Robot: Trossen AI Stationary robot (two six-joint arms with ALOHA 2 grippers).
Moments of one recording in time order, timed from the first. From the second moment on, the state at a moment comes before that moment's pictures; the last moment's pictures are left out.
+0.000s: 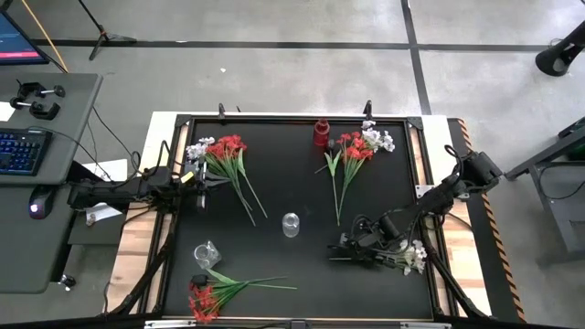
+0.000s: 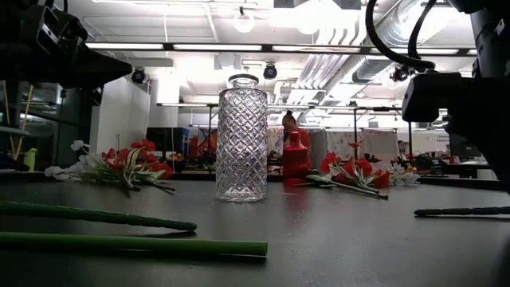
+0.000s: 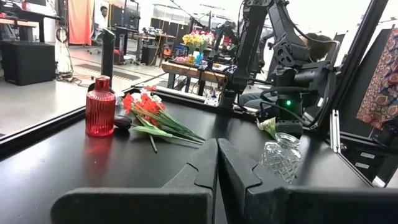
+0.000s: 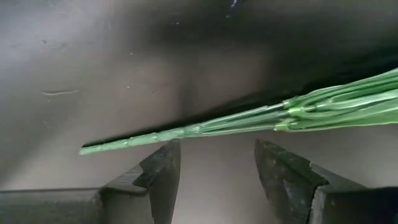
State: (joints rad) left arm 0.02 0.02 0.01 0.03 -0.14 -0.18; right arm 0.52 1.59 0.80 -0.43 -0.19 2.43
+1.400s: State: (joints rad) left arm 0.02 0.02 0.01 0.03 -0.14 -0.18; right arm 0.57 1.42 1.28 -1.17 -0.16 0.68
